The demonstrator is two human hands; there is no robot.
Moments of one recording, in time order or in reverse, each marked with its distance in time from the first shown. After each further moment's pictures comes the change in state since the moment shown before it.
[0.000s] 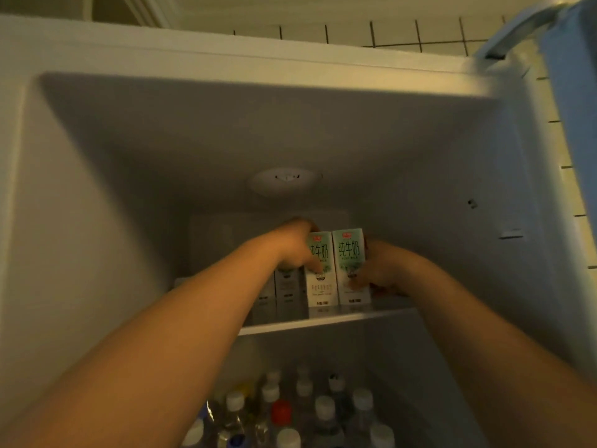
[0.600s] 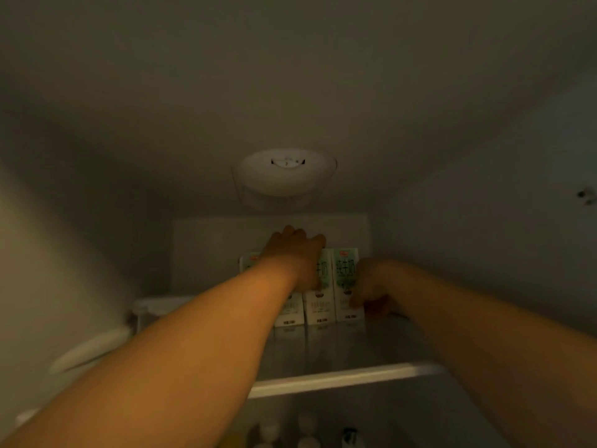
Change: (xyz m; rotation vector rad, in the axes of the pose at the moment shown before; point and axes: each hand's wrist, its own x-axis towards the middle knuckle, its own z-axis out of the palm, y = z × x) left_hand 0.094 -0.054 0.041 0.548 0.102 -0.016; right_hand 0.125 0.006 0.030 -0.276 -0.132 0.093
